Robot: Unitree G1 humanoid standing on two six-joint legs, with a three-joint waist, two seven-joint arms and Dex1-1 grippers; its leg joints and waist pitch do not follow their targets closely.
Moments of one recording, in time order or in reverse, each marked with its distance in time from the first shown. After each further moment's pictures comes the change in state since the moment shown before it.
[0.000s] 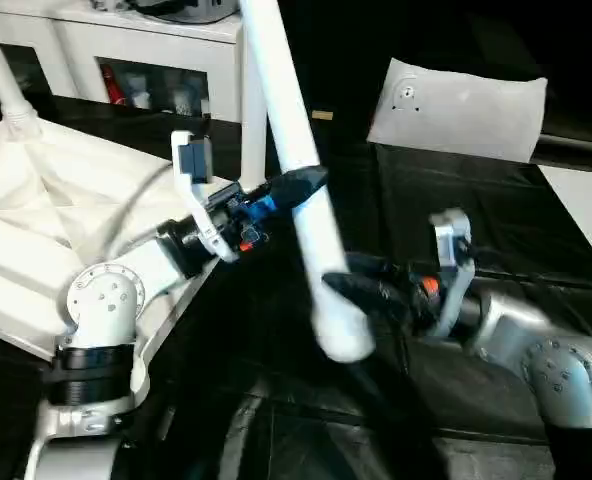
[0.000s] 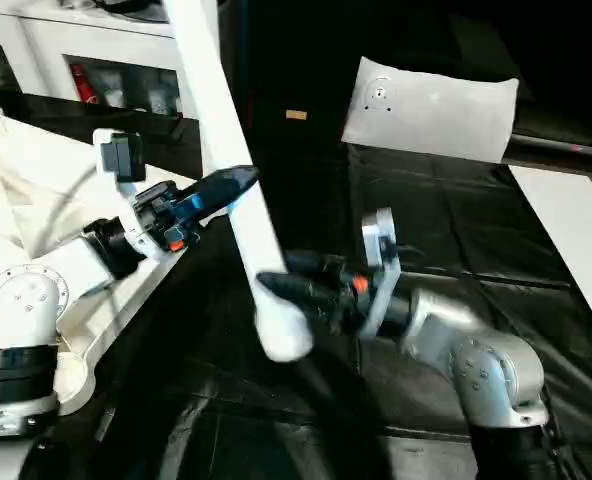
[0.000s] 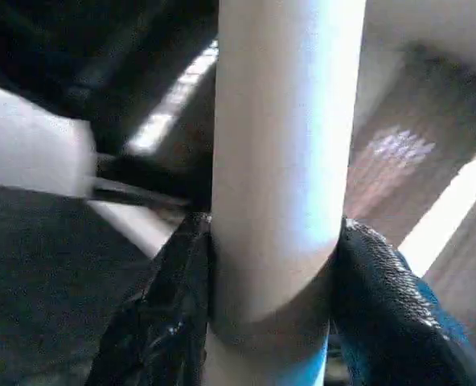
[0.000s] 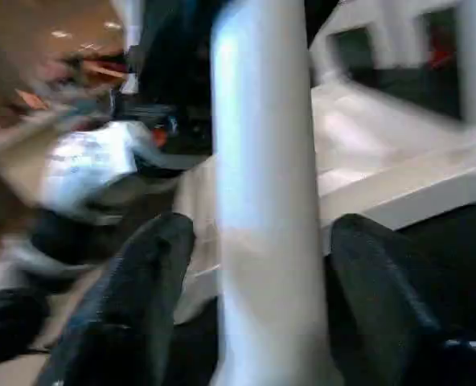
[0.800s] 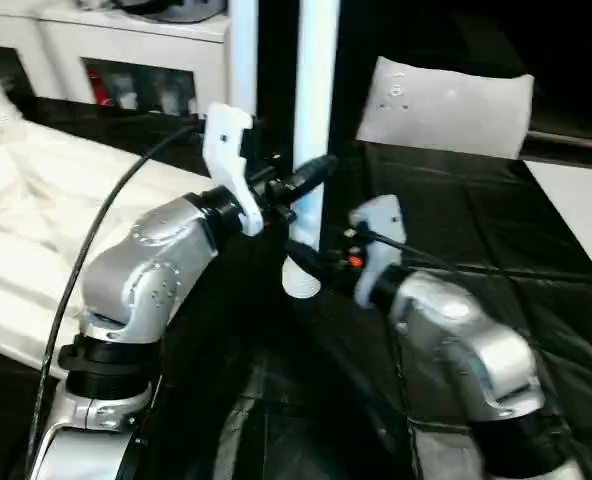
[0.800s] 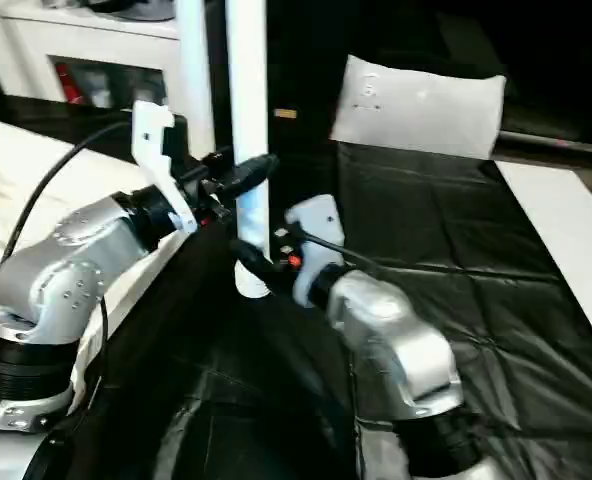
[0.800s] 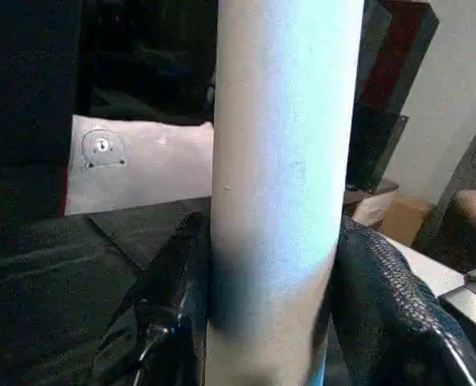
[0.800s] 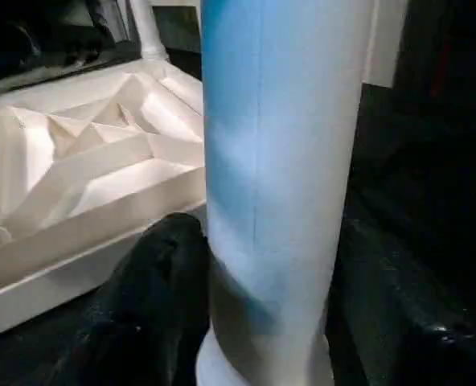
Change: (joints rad) left arm -0.042 -0.015 -0.180 -0.128 0.342 -0.122 0.250; right arm -0.064 0.222 0.213 0.018 -0.410 -0.090 -0.462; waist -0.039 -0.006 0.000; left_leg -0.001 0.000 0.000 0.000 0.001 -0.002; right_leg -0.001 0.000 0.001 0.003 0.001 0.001
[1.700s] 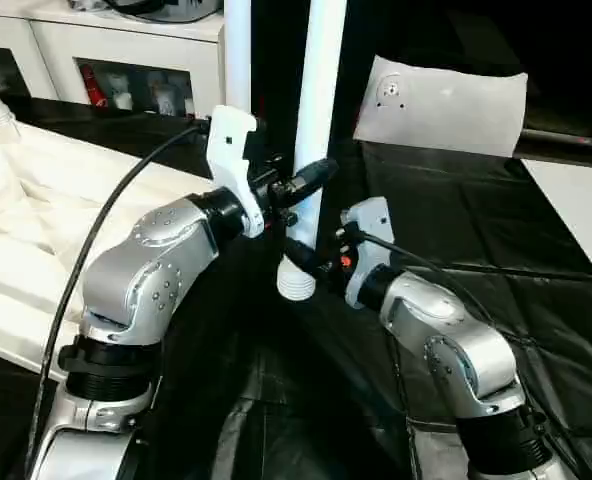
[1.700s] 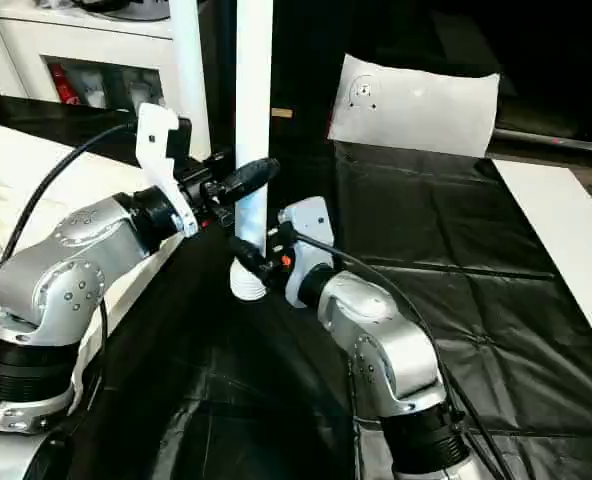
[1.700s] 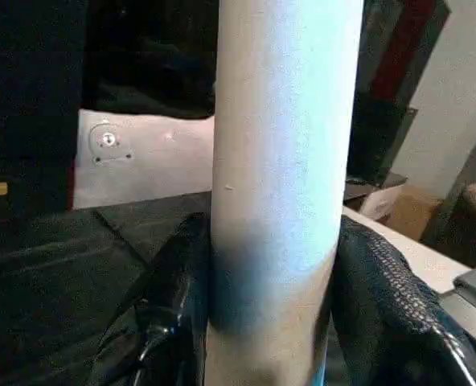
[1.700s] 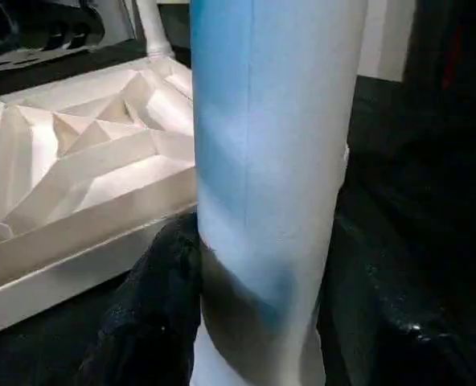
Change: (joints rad) left arm 0.003 0.004 0.006 -0.023 0.013 0.030 -0.007; right arm -0.005 0.011 -0.015 0.058 0.000 -0.042 0.075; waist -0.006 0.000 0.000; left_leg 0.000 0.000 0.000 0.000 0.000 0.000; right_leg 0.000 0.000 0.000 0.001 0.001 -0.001
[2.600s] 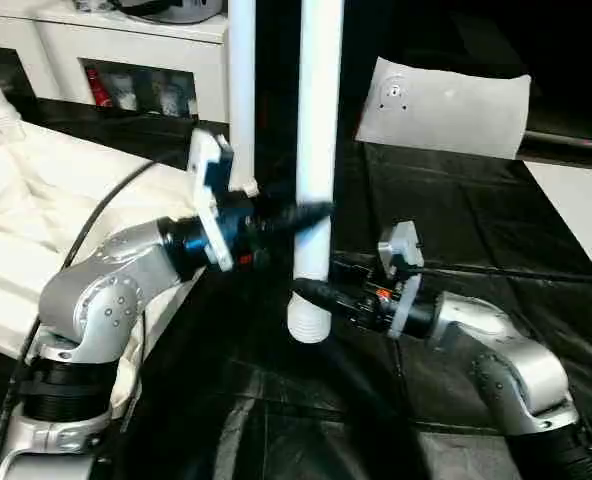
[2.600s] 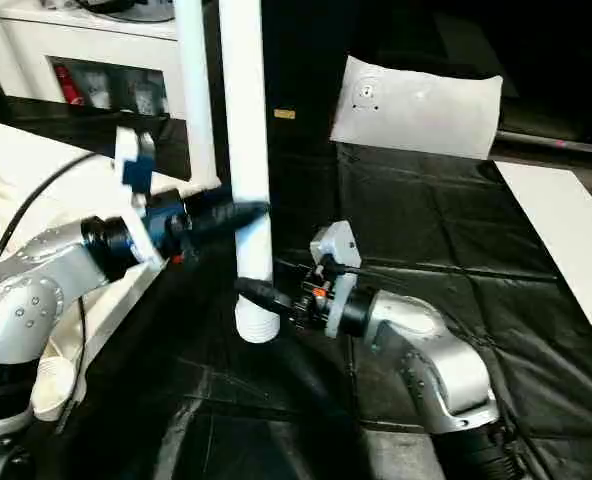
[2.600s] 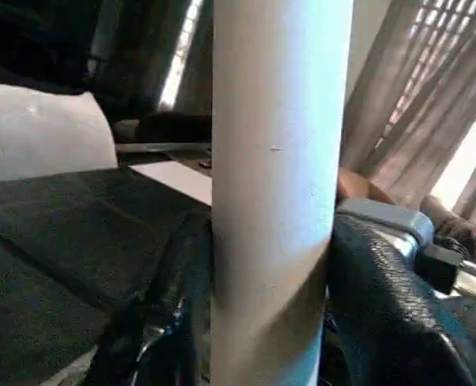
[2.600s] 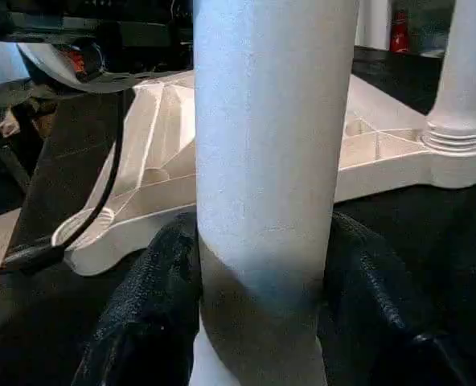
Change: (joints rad) left arm 0.098 0.128 0.039 -0.020 -0.194 0.048 -0.335; right arm 0.086 -0.184 -0.030 -0.021 0.148 -0.061 0.397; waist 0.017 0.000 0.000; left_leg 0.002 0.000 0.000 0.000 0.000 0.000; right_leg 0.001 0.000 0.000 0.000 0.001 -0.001
